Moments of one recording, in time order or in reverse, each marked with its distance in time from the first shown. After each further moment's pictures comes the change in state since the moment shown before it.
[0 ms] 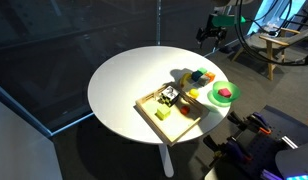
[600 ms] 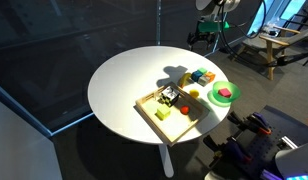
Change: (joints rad) arm 0.020 0.191 0.006 0.181 -0.001 0.003 0.077
